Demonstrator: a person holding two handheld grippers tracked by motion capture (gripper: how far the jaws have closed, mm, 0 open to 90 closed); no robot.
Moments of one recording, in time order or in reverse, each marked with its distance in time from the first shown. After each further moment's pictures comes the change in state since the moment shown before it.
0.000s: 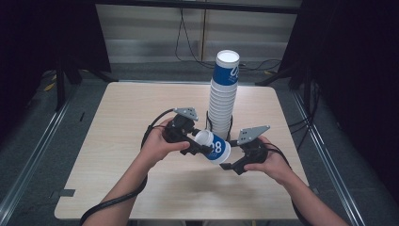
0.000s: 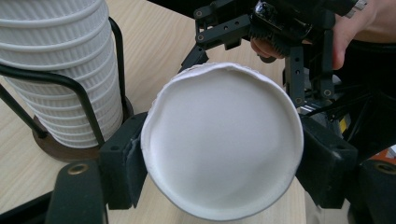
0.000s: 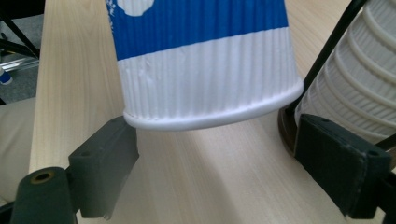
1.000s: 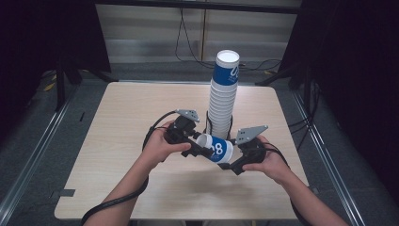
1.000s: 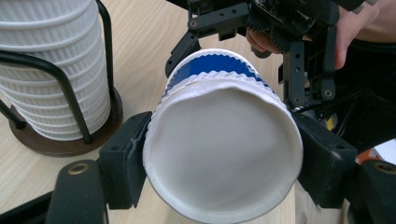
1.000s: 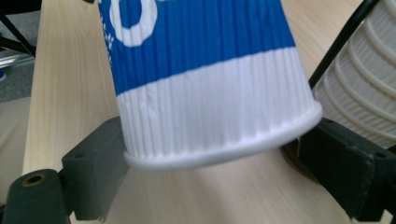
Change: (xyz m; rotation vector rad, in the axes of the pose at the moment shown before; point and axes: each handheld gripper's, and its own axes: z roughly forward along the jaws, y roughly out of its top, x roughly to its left) left arm 0.001 -0.004 0.006 0.022 -0.034 -0.045; right arm 0.002 0.005 0.003 -0.002 -0.013 -0.026
